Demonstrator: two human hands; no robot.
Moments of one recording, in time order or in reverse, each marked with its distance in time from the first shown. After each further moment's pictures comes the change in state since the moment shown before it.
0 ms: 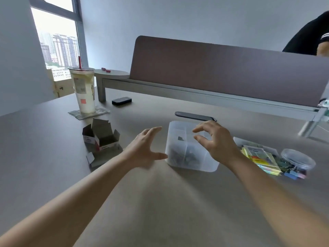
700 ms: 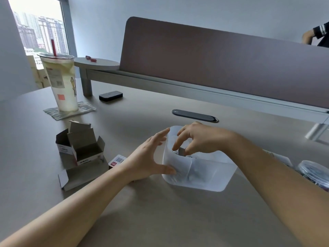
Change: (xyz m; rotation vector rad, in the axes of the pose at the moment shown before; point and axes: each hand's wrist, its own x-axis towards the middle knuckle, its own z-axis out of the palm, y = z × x) left_hand 0.048 -0.024 0.028 -0.316 -0.042 0.159; right_hand 0.078 -0.007 0.015 -0.198 -0.744 0.088
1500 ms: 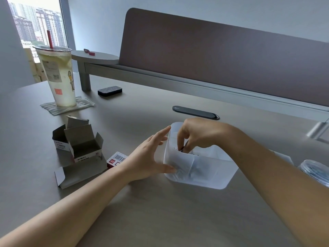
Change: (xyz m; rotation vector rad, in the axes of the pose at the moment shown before) left_hand 0.000 -0.005 0.006 -0.001 0.004 -0.006; right_hand 0.010 -0.007 -0.005 -0.094 -0.027 0.023
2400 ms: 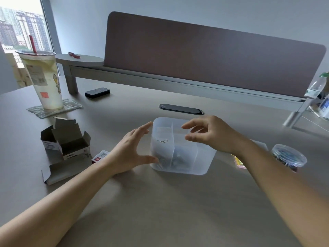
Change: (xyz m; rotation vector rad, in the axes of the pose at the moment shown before) left_hand -0.009 0.009 -0.006 0.108 0.034 -0.015; right_hand -0.066 0.042 0.020 0.405 0.444 -0.032
